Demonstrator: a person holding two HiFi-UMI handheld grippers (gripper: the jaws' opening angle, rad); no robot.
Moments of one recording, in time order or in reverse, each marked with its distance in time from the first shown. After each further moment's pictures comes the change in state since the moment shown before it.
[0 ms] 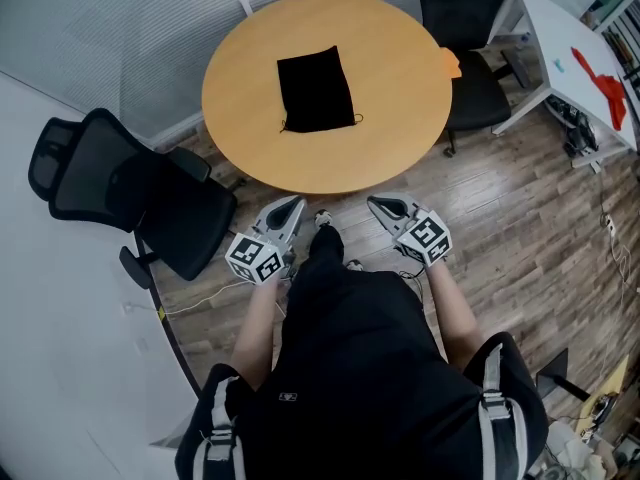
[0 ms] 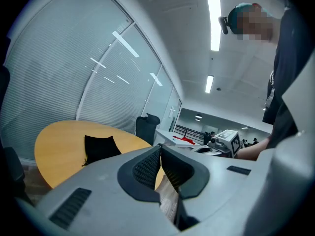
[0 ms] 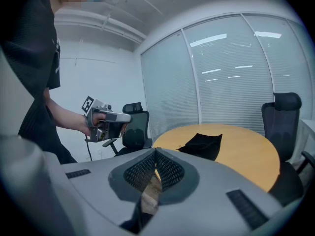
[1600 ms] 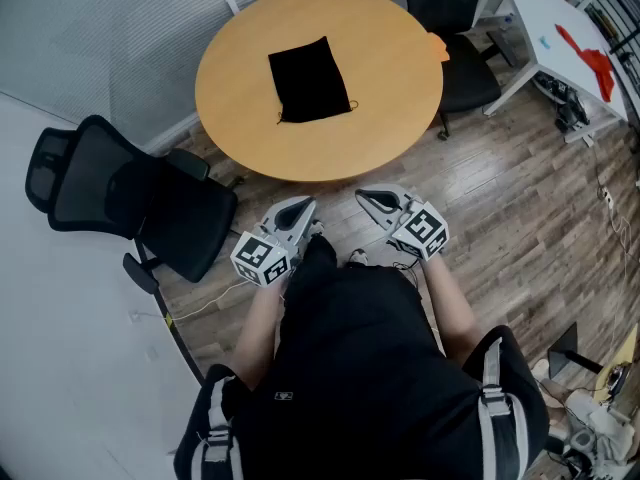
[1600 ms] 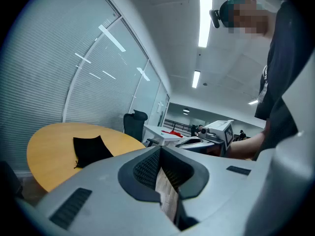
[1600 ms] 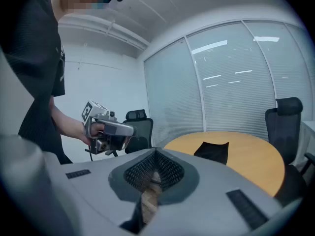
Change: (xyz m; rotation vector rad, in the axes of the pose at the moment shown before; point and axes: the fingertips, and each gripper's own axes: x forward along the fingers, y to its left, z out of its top) left arm -0.023 -0.041 0.006 0.074 0.064 -0.144; right arm 0.007 0.056 0.041 -0.005 -0.076 0.006
